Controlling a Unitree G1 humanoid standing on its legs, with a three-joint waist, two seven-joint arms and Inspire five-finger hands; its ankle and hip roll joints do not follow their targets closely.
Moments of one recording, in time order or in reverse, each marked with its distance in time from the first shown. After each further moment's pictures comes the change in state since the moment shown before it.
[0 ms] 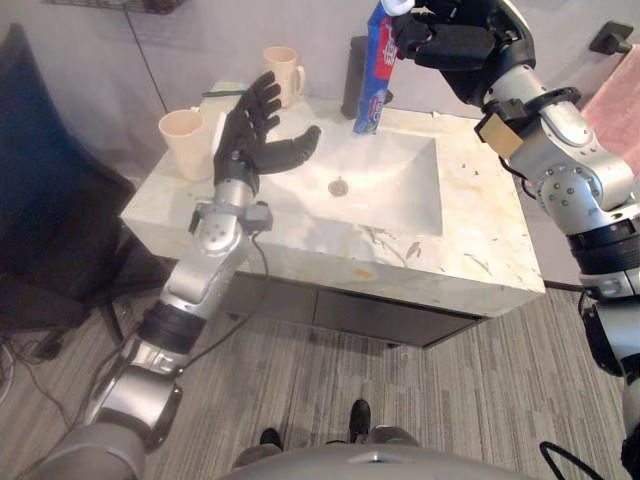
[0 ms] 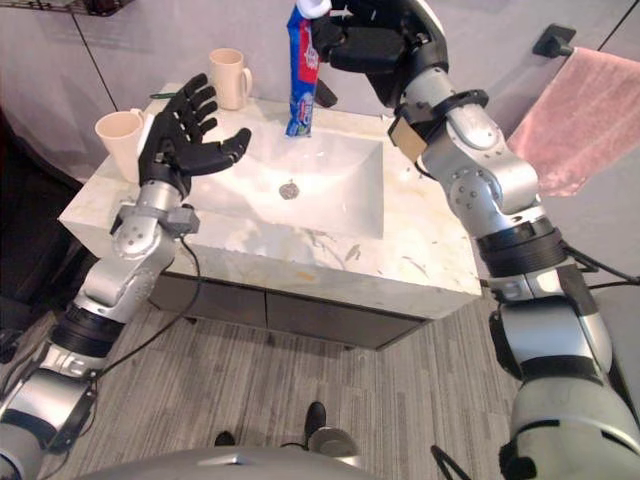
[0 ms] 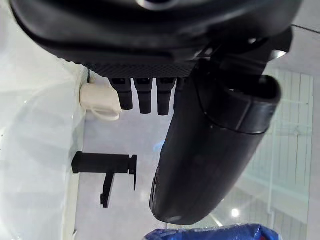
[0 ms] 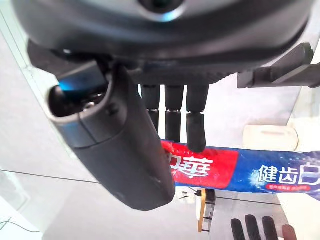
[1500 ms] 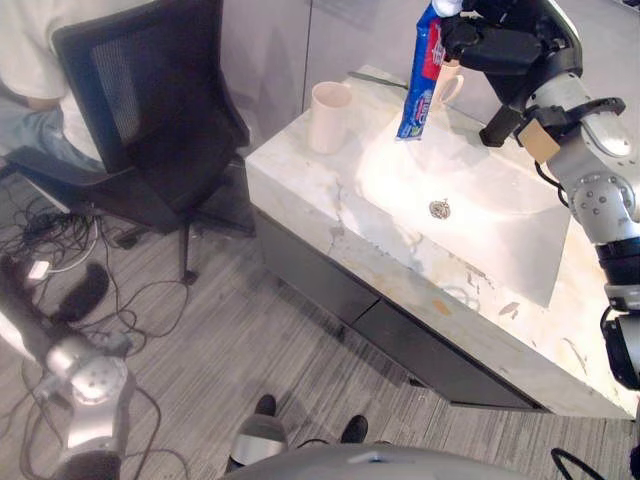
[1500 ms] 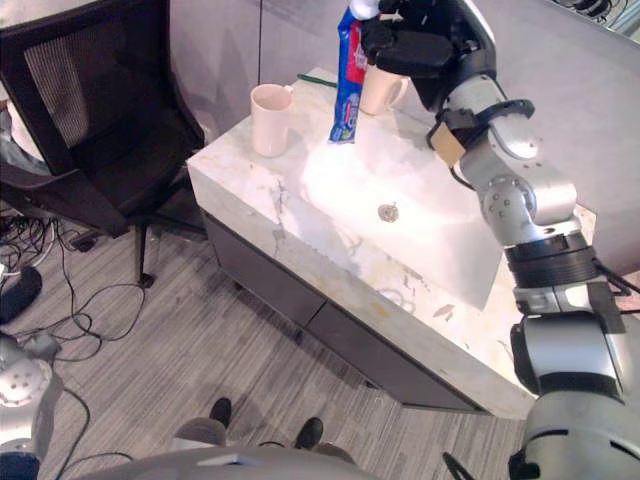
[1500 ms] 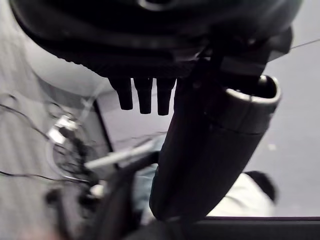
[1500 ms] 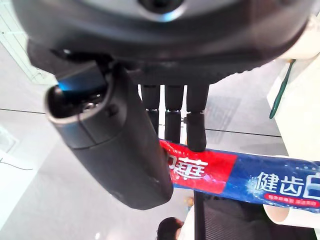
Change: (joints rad) left arm 0.731 -0.001 0.456 0.368 0.227 -0.233 0.414; right arm 0.074 -0.060 -0.103 0.029 -0.041 -0.019 0.010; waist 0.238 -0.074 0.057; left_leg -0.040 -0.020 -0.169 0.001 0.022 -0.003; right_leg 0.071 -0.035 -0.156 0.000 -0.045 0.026
